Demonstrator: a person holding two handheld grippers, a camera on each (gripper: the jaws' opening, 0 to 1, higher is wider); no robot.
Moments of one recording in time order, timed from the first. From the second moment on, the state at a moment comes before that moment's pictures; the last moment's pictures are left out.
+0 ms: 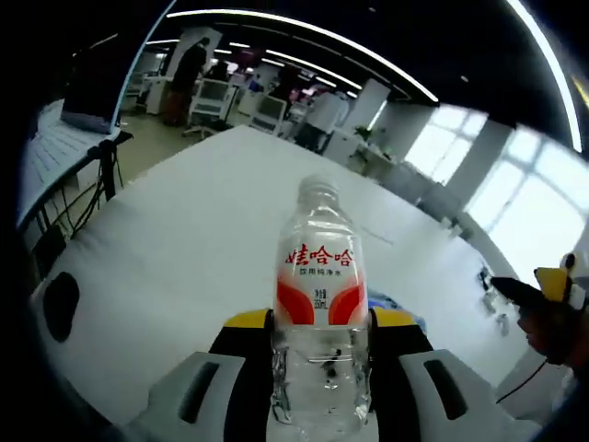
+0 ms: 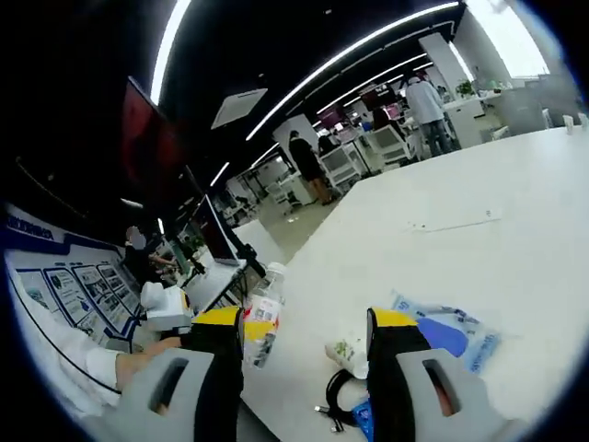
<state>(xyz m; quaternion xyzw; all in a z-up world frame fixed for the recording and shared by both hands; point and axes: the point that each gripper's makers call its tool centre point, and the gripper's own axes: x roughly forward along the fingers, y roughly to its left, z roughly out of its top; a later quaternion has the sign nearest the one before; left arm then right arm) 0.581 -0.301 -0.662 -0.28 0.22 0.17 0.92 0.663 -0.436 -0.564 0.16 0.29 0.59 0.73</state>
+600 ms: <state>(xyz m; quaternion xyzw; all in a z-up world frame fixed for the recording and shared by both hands) 0.578 -0.335 -0.626 -0.25 0.20 0.10 0.94 0.647 -0.342 -0.571 0.18 0.34 0.64 0.67</state>
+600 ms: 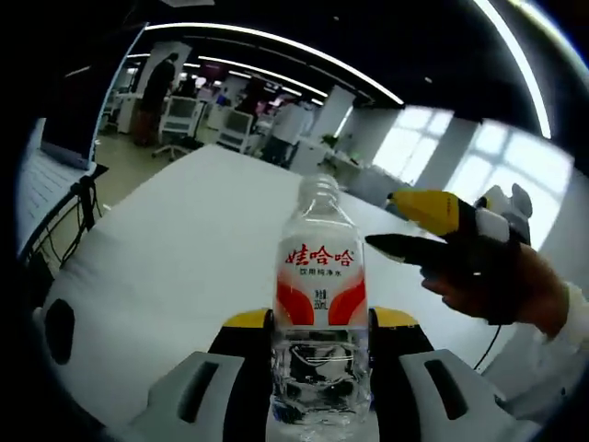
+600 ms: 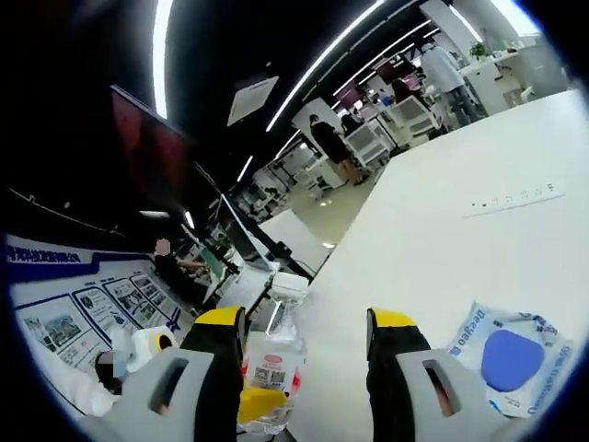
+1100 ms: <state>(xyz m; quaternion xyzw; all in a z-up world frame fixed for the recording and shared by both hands) 0.575 -0.349 -0.618 -0.23 0.18 0.06 0.95 0.634 -0.320 -0.577 0.18 0.37 0.65 0.64</state>
